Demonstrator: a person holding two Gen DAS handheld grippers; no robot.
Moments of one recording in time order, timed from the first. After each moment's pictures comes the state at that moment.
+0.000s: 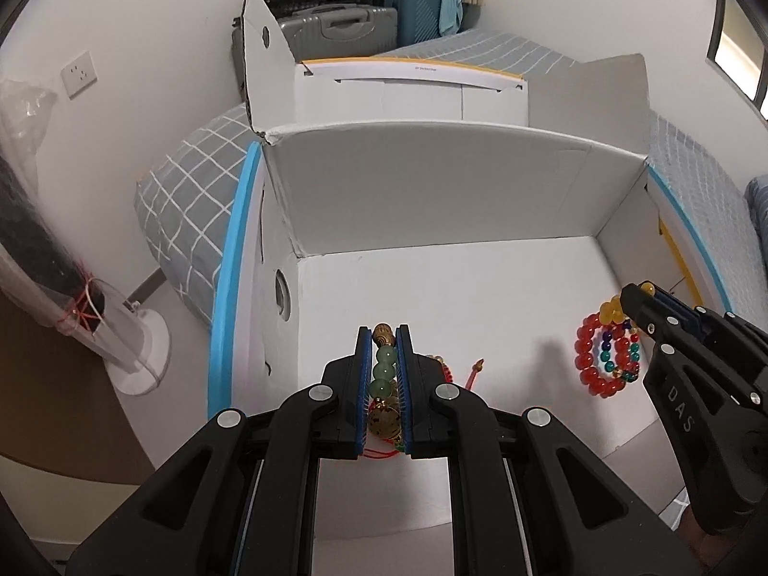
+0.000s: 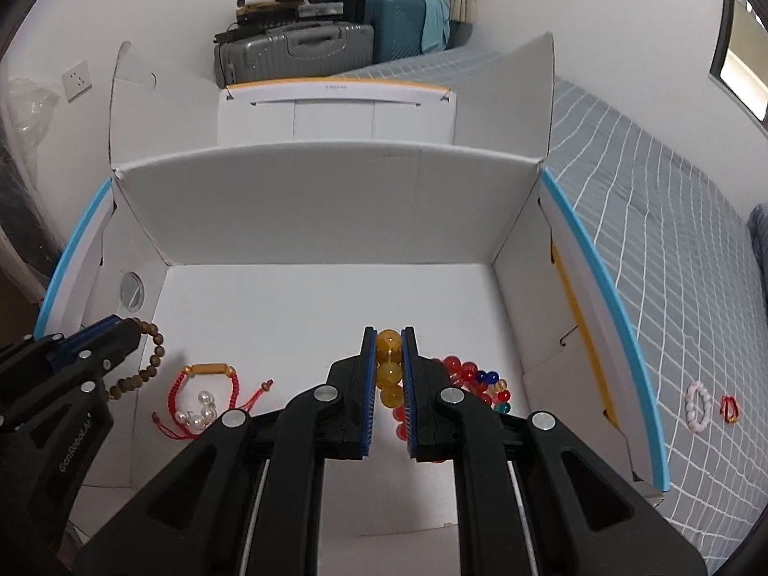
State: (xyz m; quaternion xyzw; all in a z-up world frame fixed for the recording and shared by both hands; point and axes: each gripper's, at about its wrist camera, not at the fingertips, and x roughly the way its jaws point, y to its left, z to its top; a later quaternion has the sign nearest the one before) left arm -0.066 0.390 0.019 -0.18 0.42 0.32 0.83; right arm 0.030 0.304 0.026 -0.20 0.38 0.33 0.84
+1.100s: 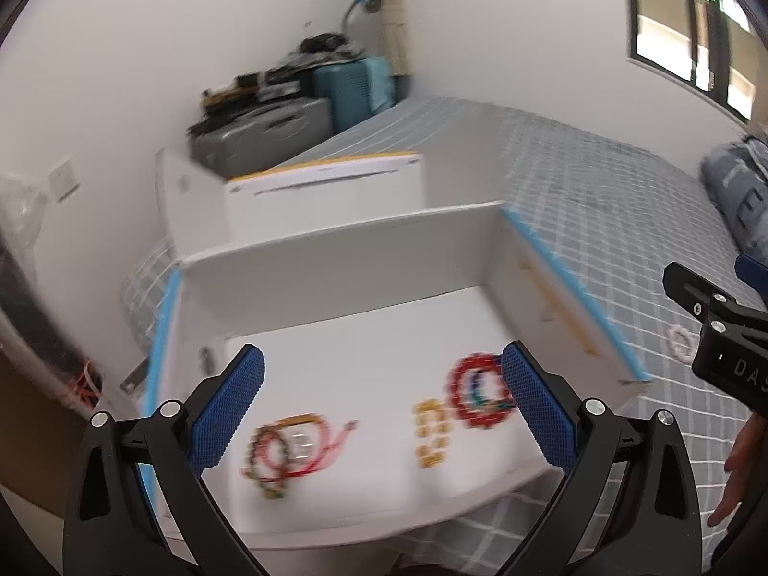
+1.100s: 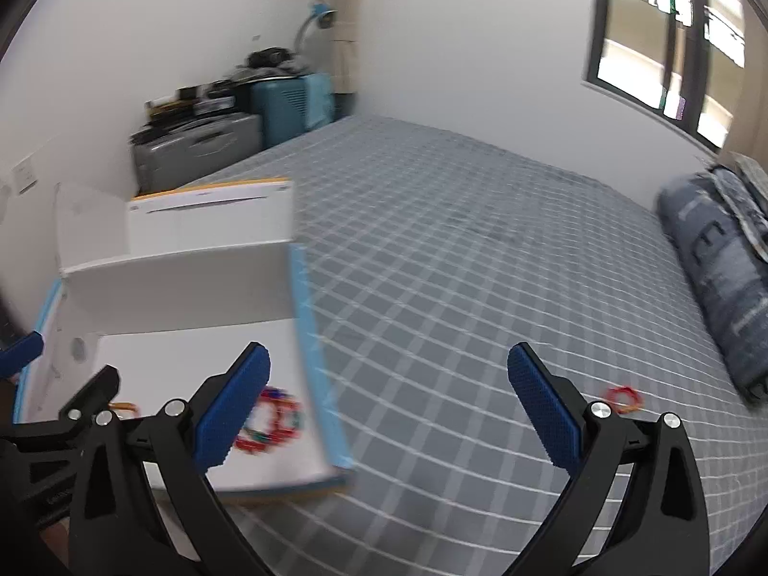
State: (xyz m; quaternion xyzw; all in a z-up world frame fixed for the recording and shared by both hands) left arm -0.027 0.265 0.081 -0.08 0.33 0.29 0.89; right arm 0.076 0.129 0.107 -0.13 0.29 0.23 0.92
